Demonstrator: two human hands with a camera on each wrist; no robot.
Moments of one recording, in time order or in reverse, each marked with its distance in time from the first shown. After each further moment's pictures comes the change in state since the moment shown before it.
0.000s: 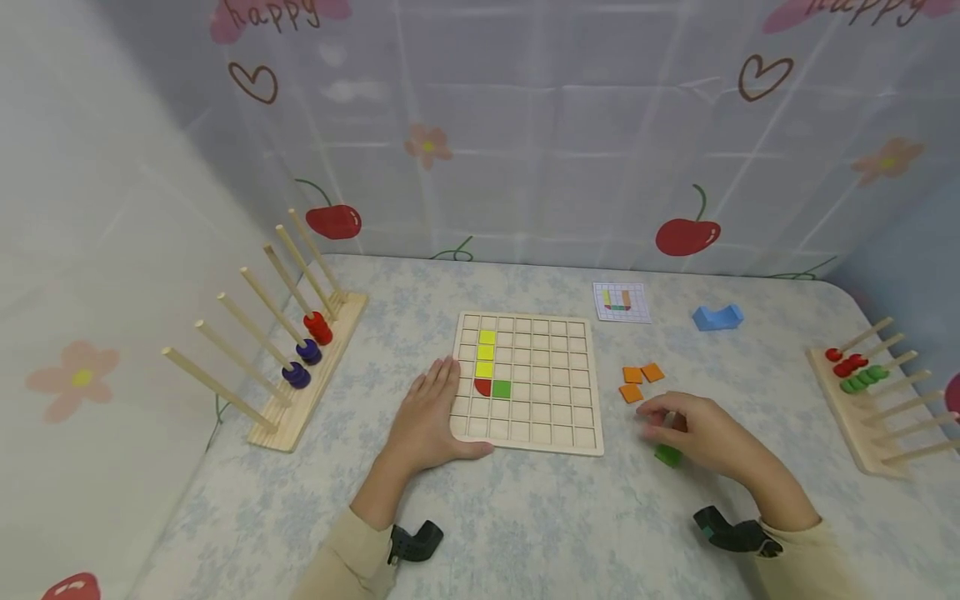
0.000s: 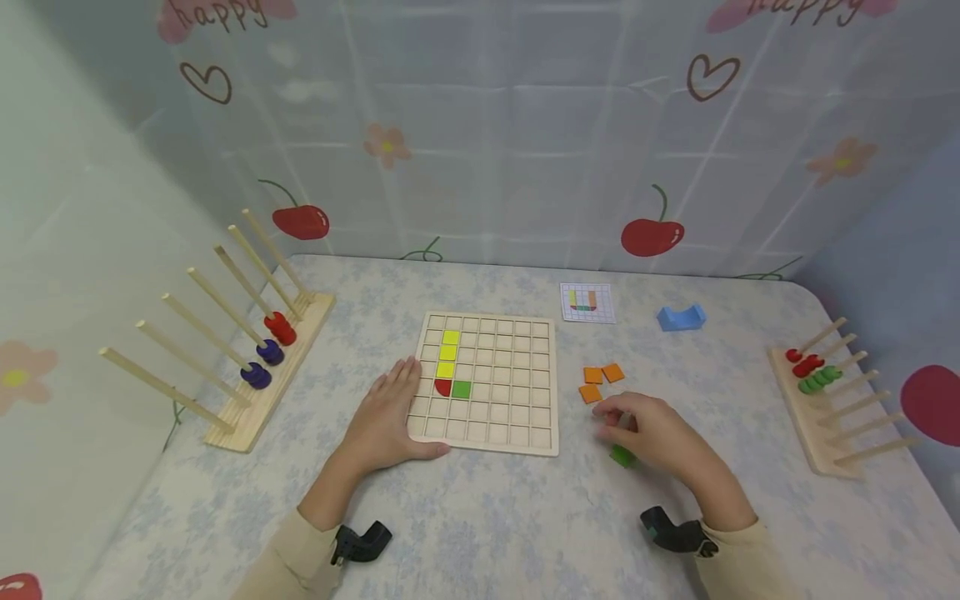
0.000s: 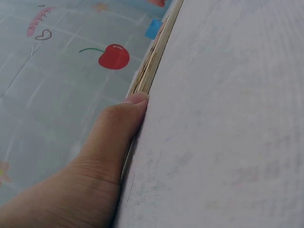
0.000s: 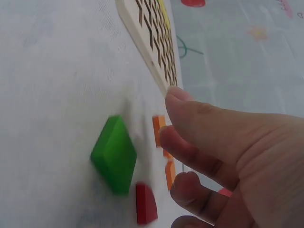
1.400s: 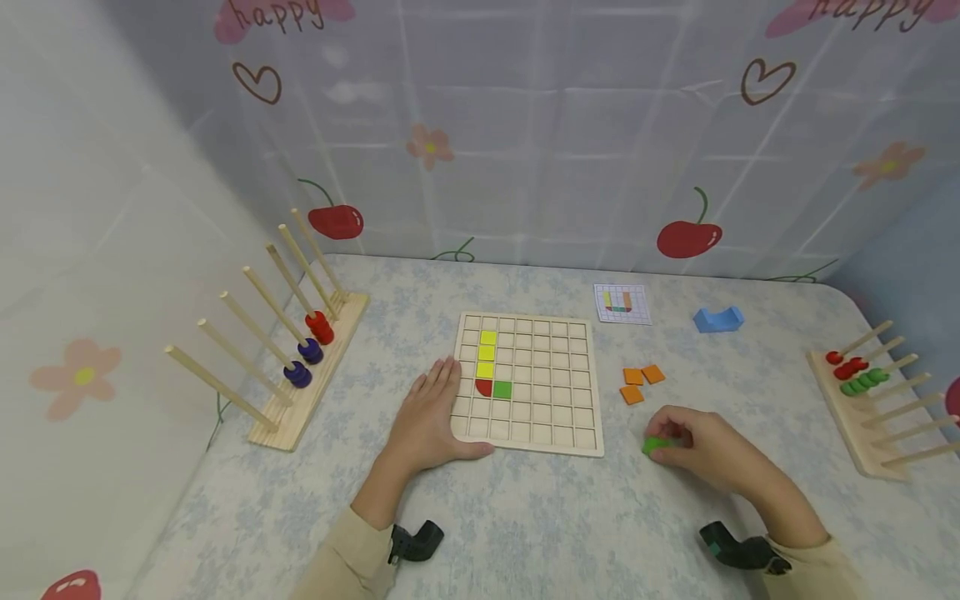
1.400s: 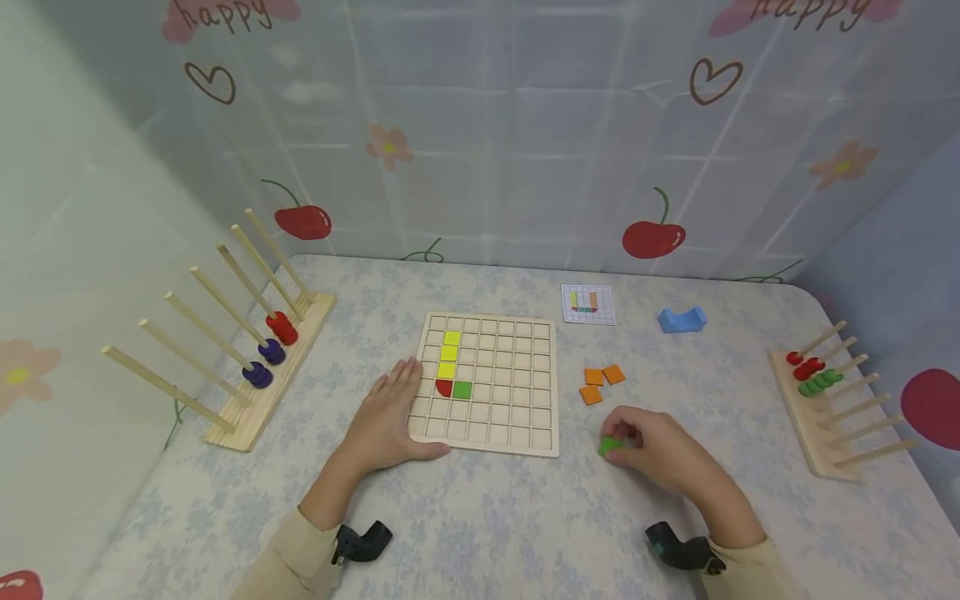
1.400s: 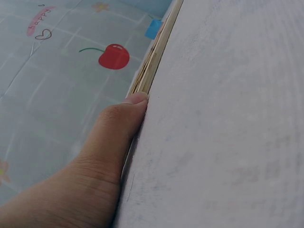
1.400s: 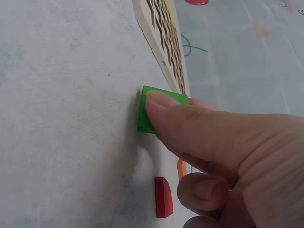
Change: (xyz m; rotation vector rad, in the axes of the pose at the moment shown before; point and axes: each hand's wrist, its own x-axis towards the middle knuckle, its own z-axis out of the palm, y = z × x) left_hand 0.000 -0.001 0.000 -0.015 -0.004 -0.003; right_hand -0.012 0.004 0.004 0.013 -0.028 0.025
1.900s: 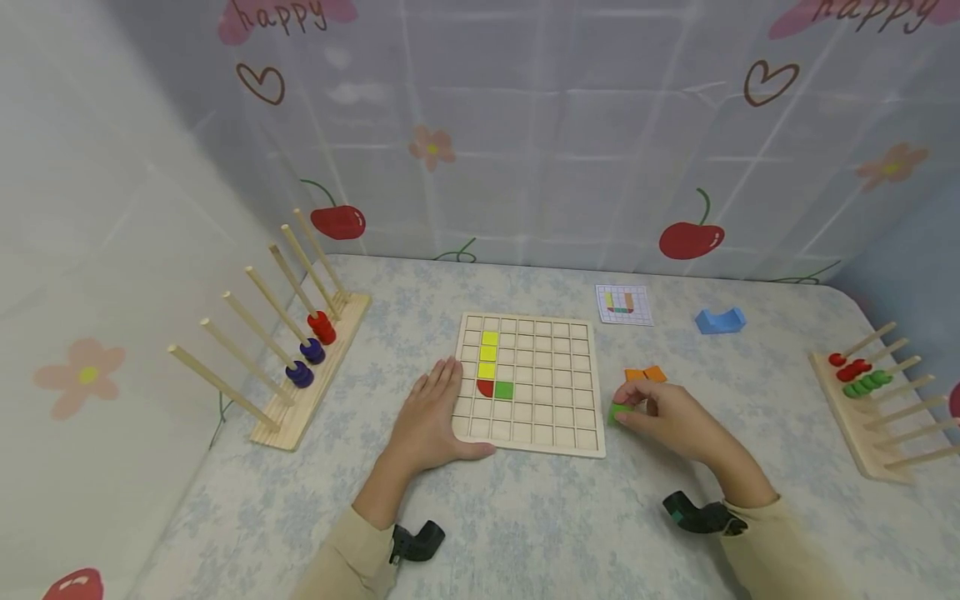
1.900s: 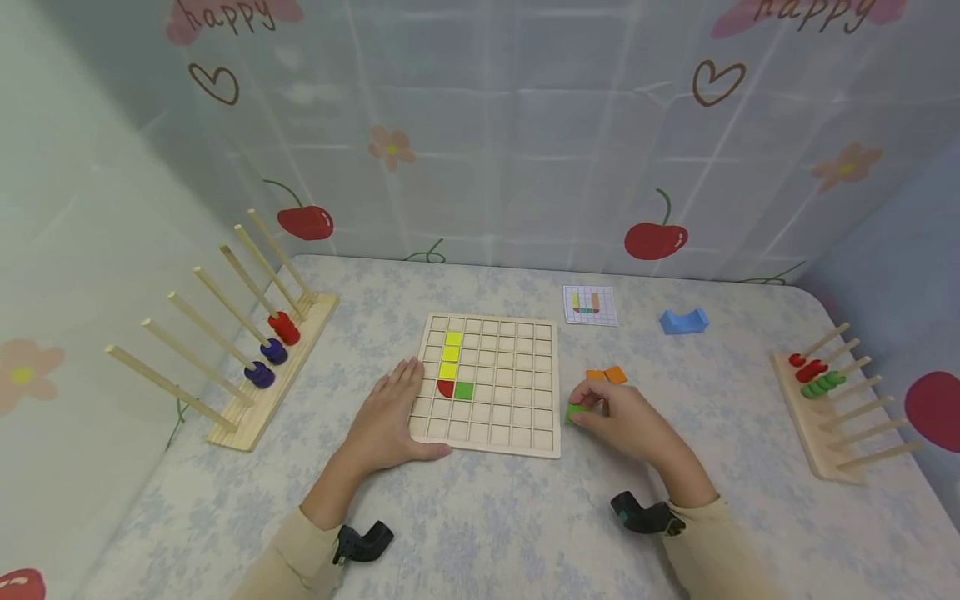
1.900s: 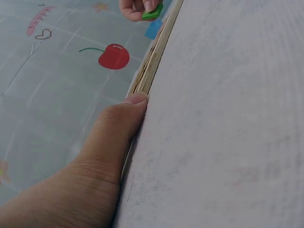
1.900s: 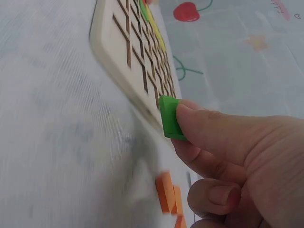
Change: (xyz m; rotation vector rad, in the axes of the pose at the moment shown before) left_hand 0.000 0.000 0.000 0.007 -0.010 -0.001; right_hand 0.042 -0.018 0.009 0.074 0.073 -0.093
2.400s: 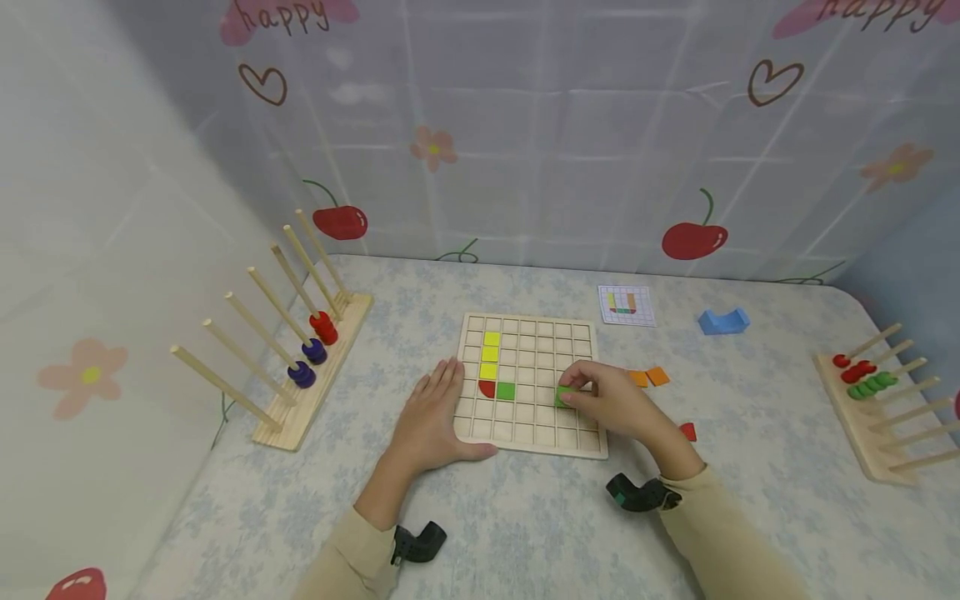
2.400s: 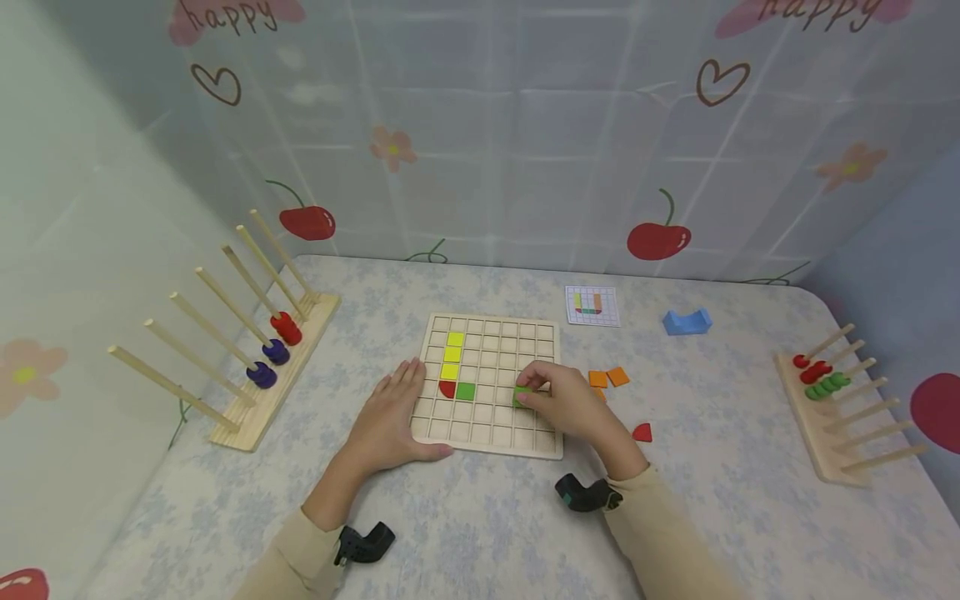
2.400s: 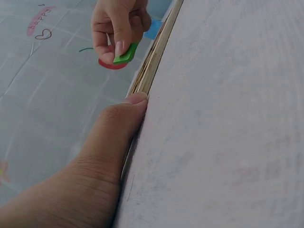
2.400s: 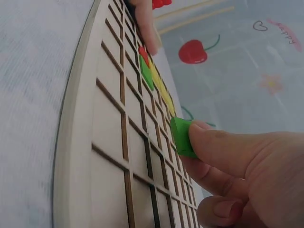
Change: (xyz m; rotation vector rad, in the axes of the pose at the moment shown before) left_hand -0.001 0.001 -0.002 0.001 0.002 -0.001; right_hand 0.048 -0.047 0.035 0.082 0.004 -0.029
